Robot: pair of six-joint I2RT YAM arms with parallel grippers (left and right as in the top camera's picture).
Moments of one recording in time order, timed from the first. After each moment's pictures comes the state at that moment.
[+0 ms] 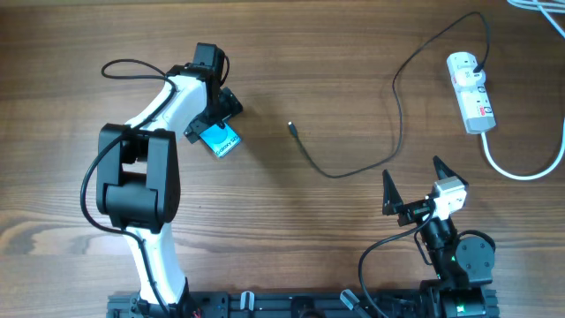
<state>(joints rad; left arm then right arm) -0.17 2.11 1.47 -0.78 -0.11 -0.77 0.07 0.02 0.01 0.01 -0.19 -0.01</state>
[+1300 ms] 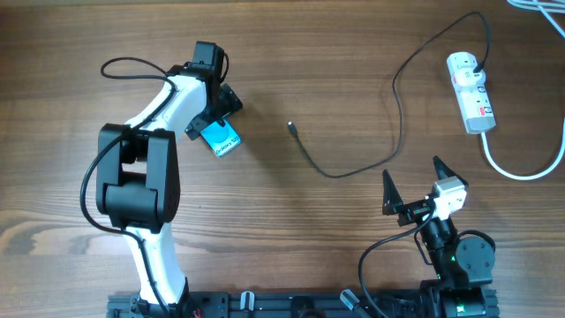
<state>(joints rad) -0.17 2.11 1.47 -0.75 -0.11 -0.77 0.07 0.02 0.01 0.01 -0.19 -0.01</state>
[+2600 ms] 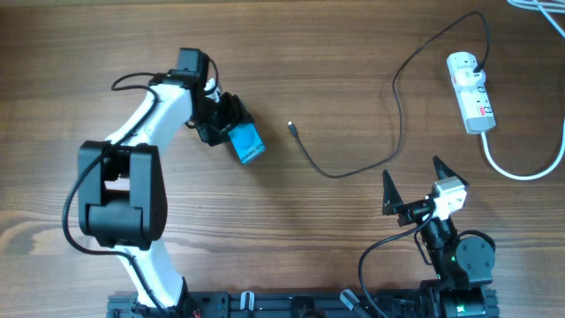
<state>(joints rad) -0.11 1.99 1.36 -0.76 0.49 -0.59 0.07 0.02 0.01 0.01 -0.19 -0.01</state>
